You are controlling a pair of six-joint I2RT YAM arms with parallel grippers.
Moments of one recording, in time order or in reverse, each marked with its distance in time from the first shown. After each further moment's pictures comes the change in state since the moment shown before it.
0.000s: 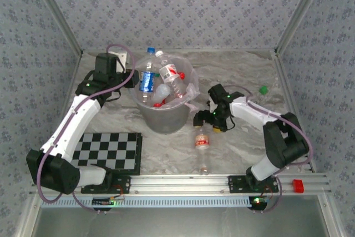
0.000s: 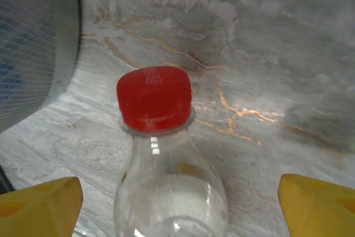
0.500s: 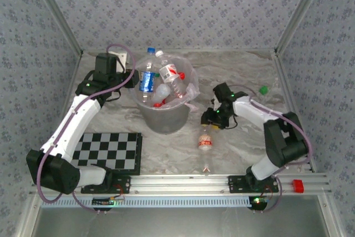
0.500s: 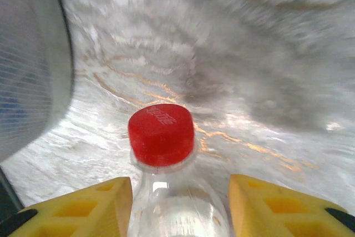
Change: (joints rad) left arm 0.000 0.000 0.000 0.000 -0.001 0.000; right arm -0.104 -0.063 -0.010 0.006 0.007 -0.010
